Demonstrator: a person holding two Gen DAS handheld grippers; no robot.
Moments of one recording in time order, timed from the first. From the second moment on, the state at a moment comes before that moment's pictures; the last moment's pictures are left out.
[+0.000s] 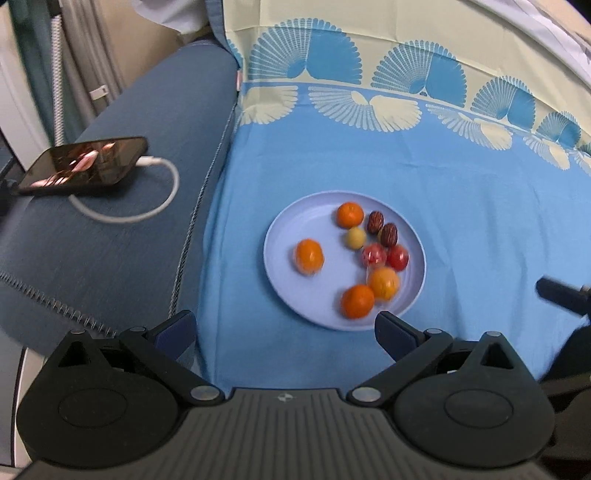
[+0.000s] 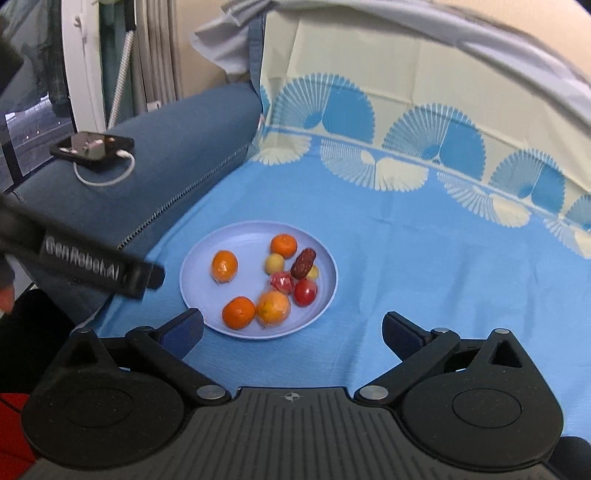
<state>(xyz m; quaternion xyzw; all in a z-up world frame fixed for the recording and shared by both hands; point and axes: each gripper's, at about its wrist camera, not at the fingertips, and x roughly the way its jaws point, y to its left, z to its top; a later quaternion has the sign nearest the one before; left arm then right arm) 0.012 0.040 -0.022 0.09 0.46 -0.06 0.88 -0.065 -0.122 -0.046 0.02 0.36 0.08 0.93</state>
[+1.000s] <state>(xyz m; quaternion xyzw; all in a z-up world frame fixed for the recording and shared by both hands) -0.014 0.041 -0.005 0.09 0.45 -0.04 0.89 -0.091 -0.120 -0.024 0.01 0.33 0.07 0.94</state>
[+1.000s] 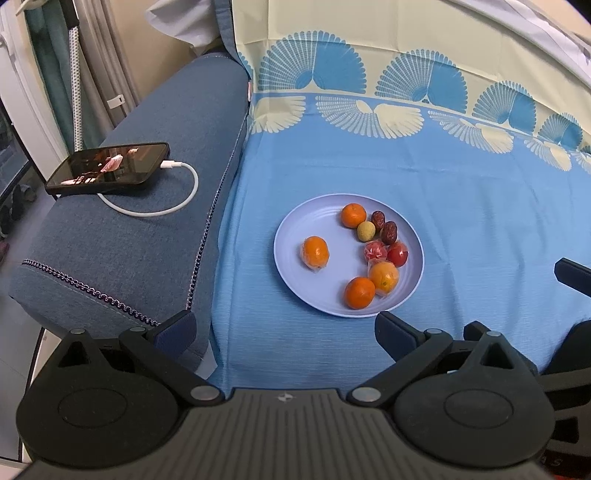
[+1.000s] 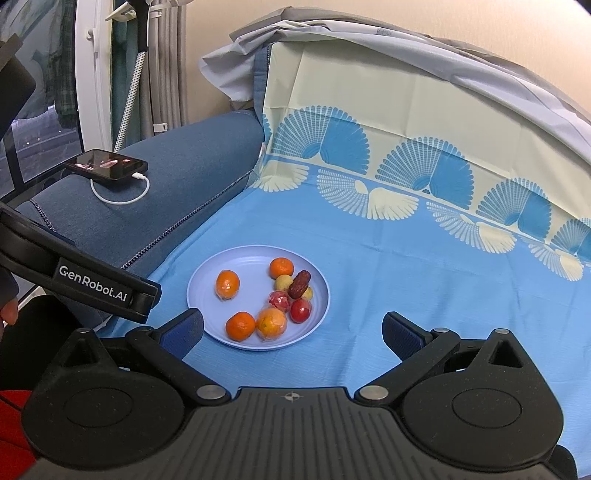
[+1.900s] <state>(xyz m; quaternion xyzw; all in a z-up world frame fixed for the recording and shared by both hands) -0.013 0.038 -0.012 0.10 0.46 -0.03 0.88 -0.090 -0.121 -0.025 0.02 0.33 0.06 0.94</state>
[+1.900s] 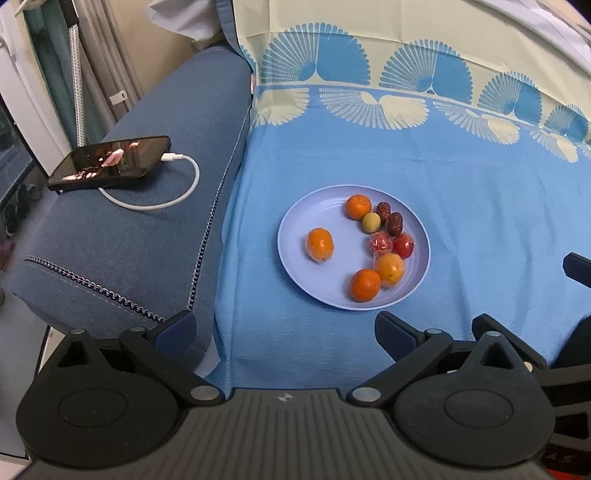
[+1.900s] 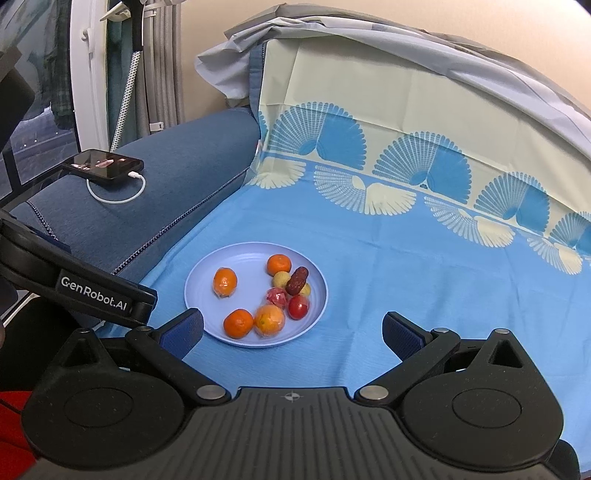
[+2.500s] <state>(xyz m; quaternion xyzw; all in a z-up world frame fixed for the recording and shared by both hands) -0.013 0.036 -0.016 0.10 0.46 -0.03 0.88 -0.090 -0.119 -0.027 0.02 0.34 0.06 0.94</state>
